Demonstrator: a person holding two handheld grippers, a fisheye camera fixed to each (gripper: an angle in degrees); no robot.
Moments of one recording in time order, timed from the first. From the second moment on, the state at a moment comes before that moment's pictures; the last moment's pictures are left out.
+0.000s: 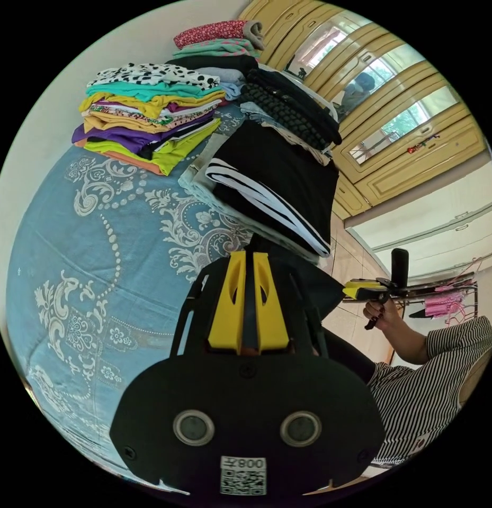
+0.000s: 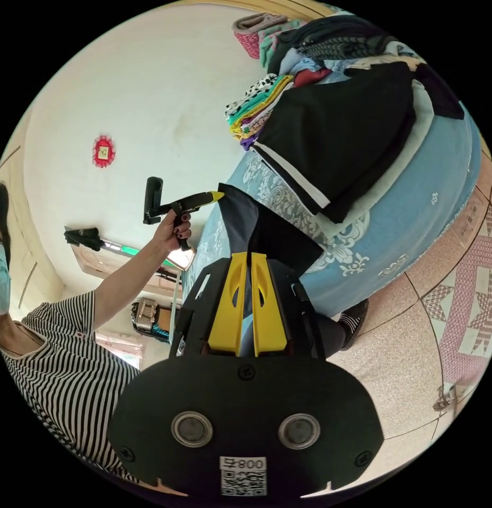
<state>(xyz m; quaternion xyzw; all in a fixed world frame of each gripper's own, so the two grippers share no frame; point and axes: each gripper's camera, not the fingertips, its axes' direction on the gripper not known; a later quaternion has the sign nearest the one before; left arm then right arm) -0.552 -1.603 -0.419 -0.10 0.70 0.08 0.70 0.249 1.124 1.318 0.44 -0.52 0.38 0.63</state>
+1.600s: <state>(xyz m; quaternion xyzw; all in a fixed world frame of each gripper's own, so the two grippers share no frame) -0.593 -1.402 -0.333 -0.09 0.73 0.04 0.68 0.150 0.916 1.131 0.32 -0.29 0.33 0.84</state>
